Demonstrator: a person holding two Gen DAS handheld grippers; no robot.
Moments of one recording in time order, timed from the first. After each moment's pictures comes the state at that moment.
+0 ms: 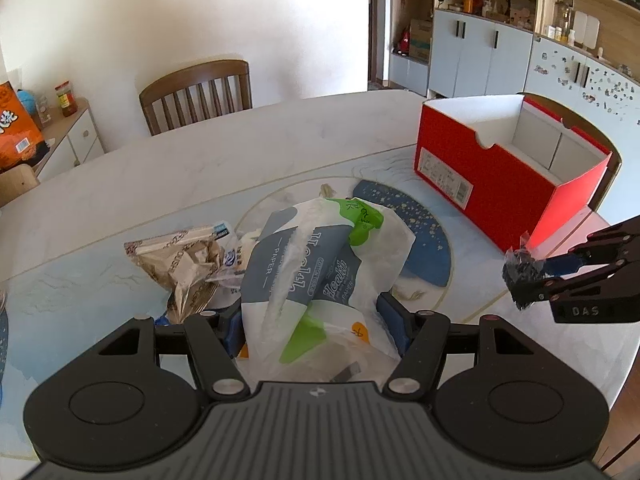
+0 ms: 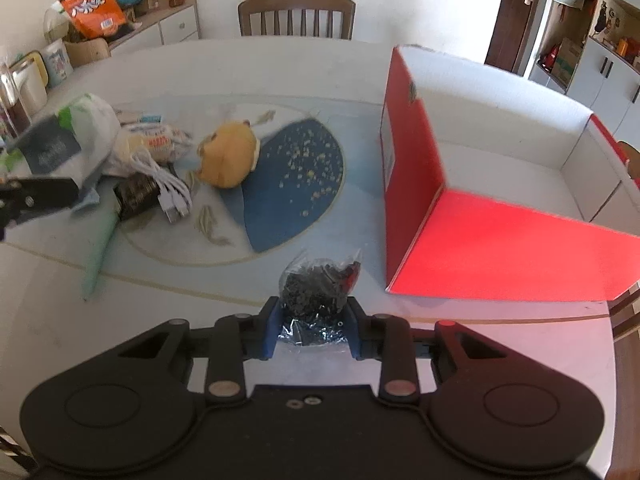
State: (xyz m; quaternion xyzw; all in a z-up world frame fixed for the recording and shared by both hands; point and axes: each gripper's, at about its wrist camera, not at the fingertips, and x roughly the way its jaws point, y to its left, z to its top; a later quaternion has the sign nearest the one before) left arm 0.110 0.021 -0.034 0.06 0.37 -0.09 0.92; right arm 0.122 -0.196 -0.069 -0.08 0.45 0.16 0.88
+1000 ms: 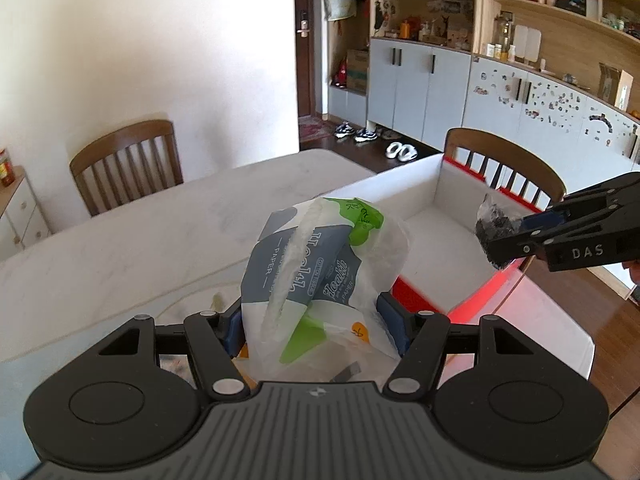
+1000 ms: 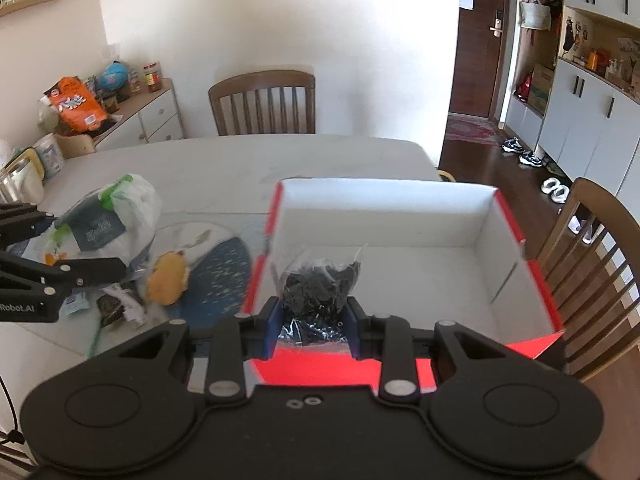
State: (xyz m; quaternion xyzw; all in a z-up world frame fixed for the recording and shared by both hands) left arm 0.162 -0.099 0.035 0.07 0.33 -0.17 0.93; right arm 0.166 -0.314 0.024 -0.03 0.38 0.16 0.91
